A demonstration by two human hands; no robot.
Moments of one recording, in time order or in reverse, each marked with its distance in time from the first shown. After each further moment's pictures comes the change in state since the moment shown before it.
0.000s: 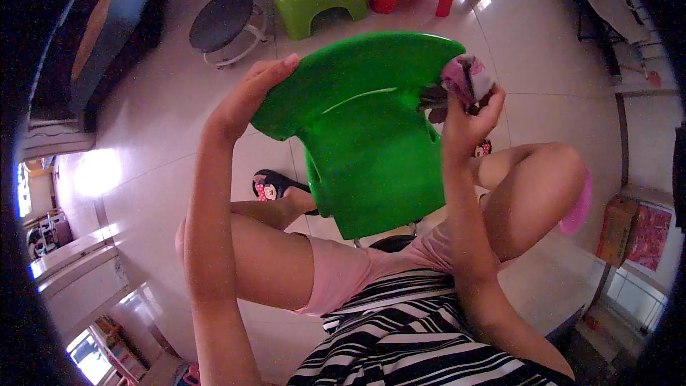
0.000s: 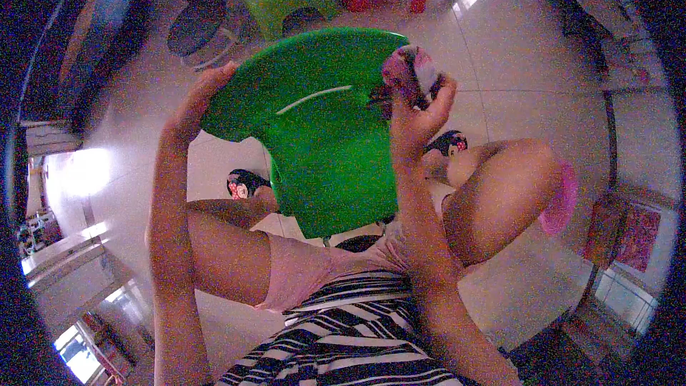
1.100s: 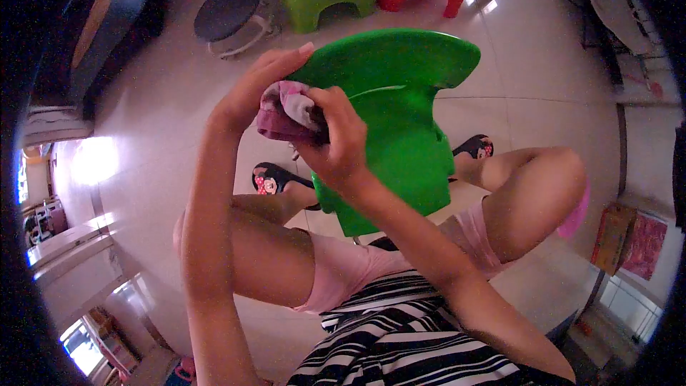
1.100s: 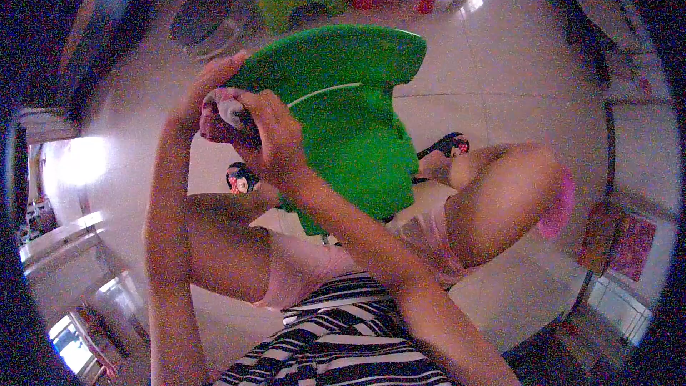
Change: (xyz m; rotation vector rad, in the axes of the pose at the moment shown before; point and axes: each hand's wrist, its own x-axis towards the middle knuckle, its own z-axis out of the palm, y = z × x) left_hand -0.004 -0.010 -0.003 -0.045 0.077 0.110; right_hand -0.092 -0.108 0.087 0.356 -0.534 -0.227
